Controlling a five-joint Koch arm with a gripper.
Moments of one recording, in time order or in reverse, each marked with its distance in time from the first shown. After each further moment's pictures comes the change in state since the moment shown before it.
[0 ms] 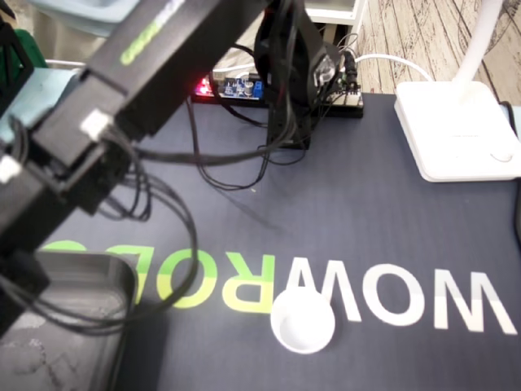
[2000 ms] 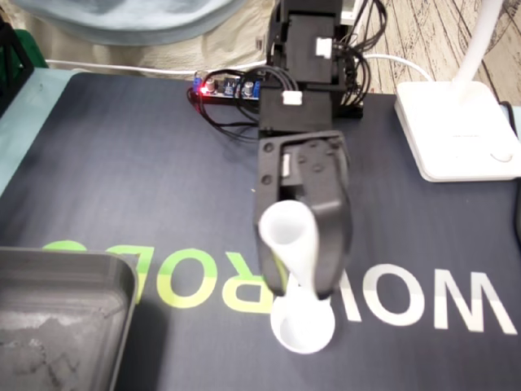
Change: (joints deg) arm -36.7 45.3 62.8 -15.1 -107.3
